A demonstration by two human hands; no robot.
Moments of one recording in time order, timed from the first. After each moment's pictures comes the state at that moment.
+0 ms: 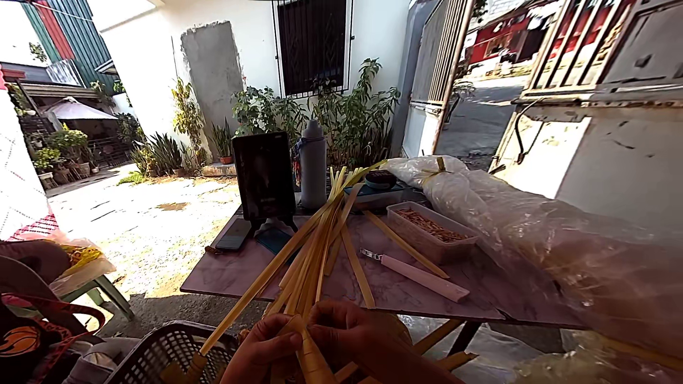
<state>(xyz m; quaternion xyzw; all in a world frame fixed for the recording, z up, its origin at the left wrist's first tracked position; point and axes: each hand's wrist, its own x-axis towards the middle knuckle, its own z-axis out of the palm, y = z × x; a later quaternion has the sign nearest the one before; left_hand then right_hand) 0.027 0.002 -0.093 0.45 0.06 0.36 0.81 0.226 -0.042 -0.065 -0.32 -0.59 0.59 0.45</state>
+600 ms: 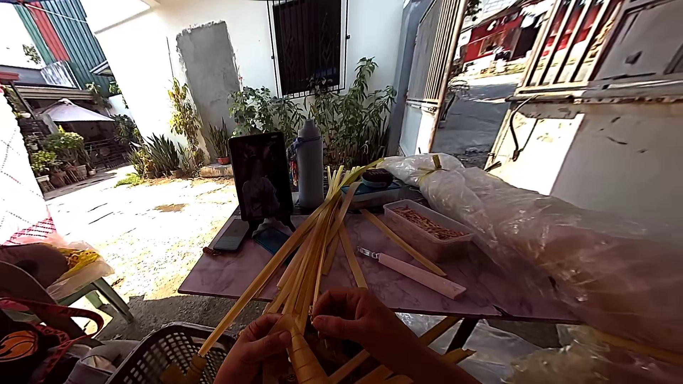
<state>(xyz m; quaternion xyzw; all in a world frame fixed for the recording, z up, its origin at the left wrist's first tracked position) 0.021 0.005 -0.096 0.44 0.07 0.37 0.82 0.236 -0.046 -0.053 -0.36 -0.59 0.52 0.50</state>
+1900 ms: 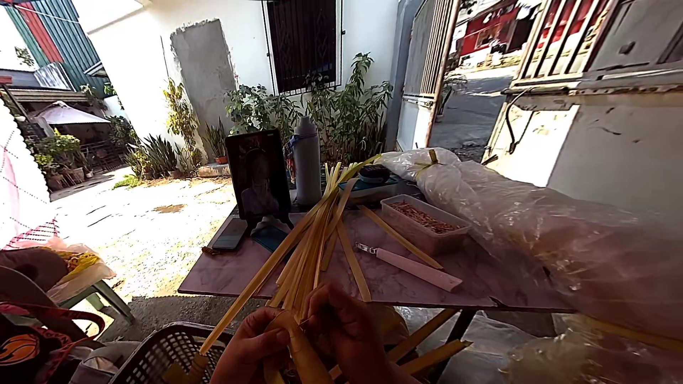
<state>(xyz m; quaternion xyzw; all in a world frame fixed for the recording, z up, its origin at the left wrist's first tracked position) 0.022 0.007 -0.086 0.48 -0.03 0.36 0.80 0.192 -0.034 -0.087 -0.24 -0.67 0.19 0.68</state>
